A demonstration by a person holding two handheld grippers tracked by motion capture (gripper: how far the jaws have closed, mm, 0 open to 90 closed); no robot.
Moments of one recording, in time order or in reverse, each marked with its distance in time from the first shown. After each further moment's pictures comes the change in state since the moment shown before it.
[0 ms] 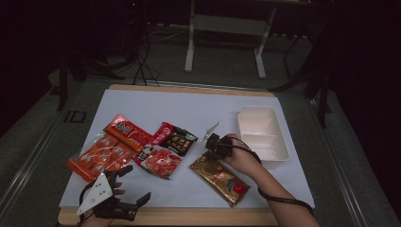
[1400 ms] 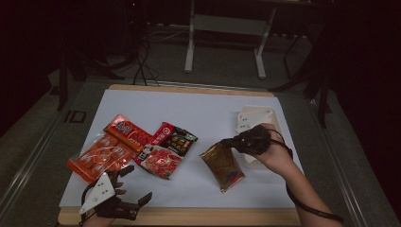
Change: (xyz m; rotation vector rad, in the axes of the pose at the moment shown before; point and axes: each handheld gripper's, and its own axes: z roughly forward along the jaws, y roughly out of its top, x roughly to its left) left arm 0.000 -0.002 0.004 0.017 -0.001 -0.002; right arm 0.012 -0.026 -0.144 -0.363 0.024 -0.095
